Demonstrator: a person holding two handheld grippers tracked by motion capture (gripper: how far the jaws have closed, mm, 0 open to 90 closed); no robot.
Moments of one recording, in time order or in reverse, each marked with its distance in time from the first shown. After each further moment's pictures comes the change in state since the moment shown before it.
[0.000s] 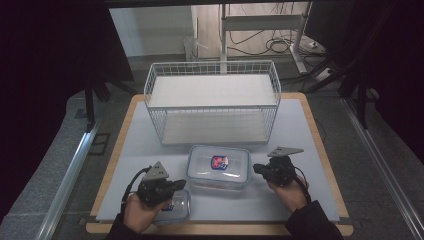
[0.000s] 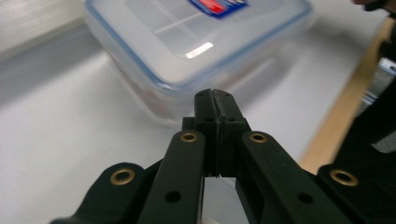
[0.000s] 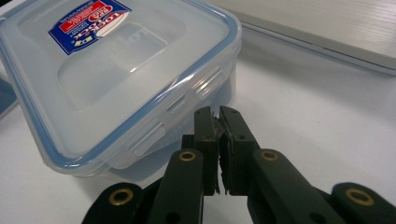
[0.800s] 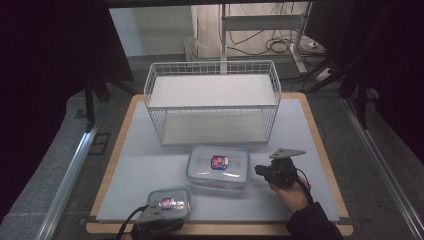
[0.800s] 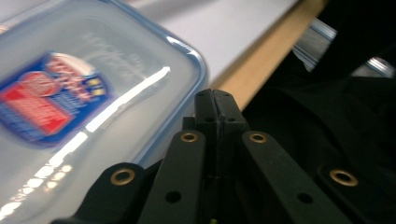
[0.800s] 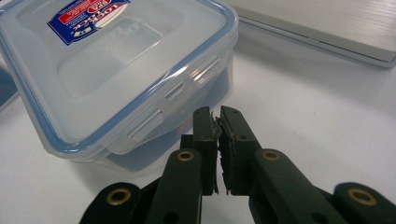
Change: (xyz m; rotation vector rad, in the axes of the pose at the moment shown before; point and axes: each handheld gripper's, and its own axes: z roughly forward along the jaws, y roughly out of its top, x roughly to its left) left arm -0.046 -0.071 -0.014 0.055 -0.083 -0.020; right arm 0.000 -0.005 -0.004 0.003 -0.007 -0.004
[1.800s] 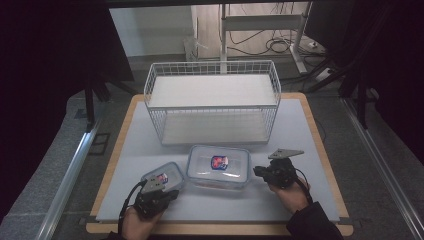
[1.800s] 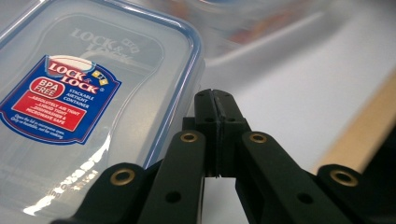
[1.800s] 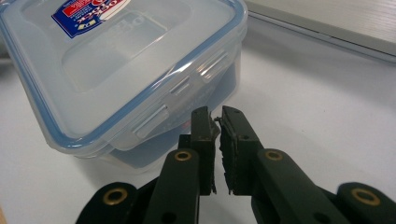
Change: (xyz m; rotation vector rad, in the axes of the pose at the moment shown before) left arm 0.057 0.032 0.021 -0.011 0.201 -0.064; right arm 0.000 -0.001 0.003 0.018 0.021 -0.007
